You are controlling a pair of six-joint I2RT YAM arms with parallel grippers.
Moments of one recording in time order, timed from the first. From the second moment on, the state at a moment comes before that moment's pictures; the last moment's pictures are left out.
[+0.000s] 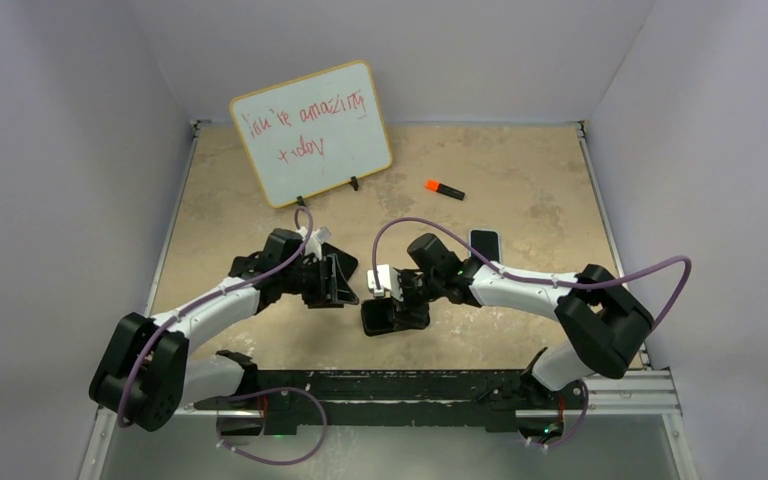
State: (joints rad) left arm -0.42 1.21 0.49 -0.16 0.59 -0.65; right arm 0.83 1.51 0.75 -0.18 -0.56 -0.62
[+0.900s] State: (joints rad) left arm -0.43 1.27 0.47 -0.11 0.58 -0.65; right arm 0.83 1.30 0.69 -0.04 -0.55 -0.36
